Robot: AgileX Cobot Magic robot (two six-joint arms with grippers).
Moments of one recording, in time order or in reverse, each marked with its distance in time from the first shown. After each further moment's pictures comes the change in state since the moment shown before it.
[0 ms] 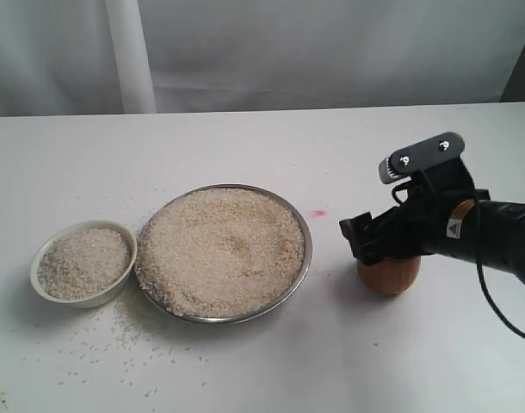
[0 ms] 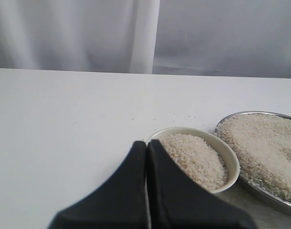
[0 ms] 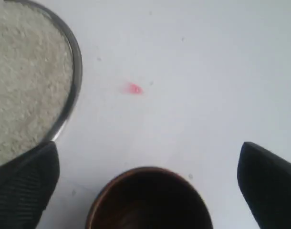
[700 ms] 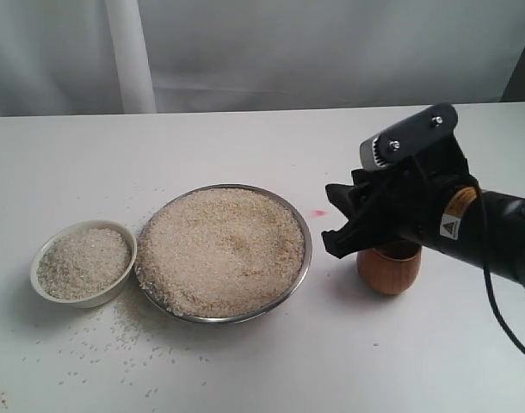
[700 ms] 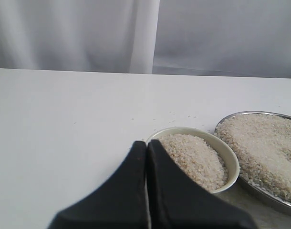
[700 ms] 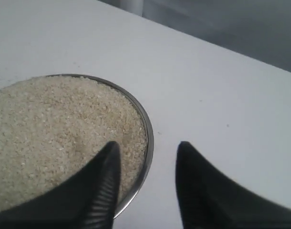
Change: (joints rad) left arm 0.000 0.000 0.000 0.000 0.000 0.000; right arm 0.127 -0.160 0.032 -0.027 -0.094 0.000
